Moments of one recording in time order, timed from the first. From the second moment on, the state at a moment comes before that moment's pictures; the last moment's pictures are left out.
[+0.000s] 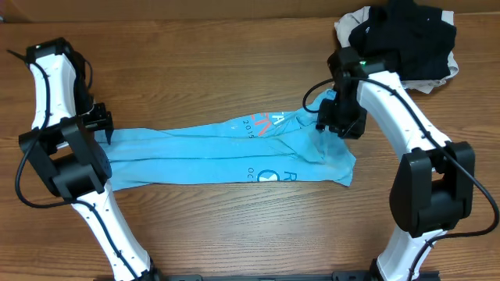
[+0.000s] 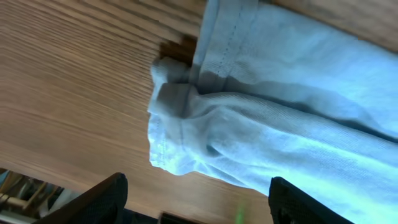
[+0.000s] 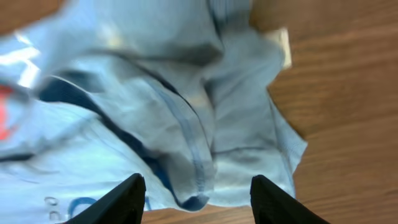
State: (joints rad) left arm 0.35 2.40 2.18 -1.69 -0.21 -0.07; right arm 0.20 1.97 1.61 -1.23 -0.08 0.45
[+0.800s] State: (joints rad) left arm 0.35 2.03 2.34 -1.43 0.03 -0.07; right arm 0.18 2.10 1.74 -0.96 -0.11 0.31
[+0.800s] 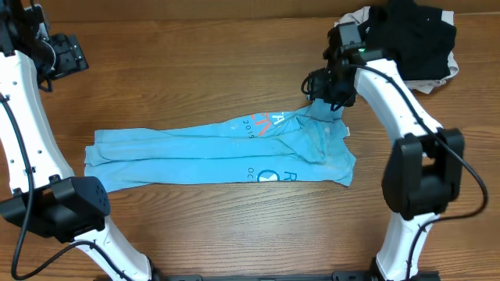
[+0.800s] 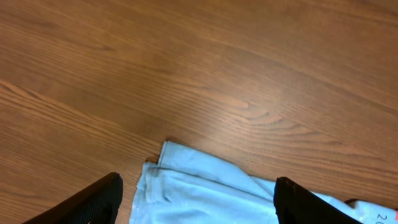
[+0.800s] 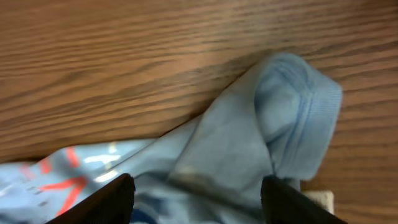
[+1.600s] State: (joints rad) left arm 0.35 2.03 2.33 -1.43 0.03 -0.07; right arm 0.12 2.17 1.71 -0.85 -0.14 0.23
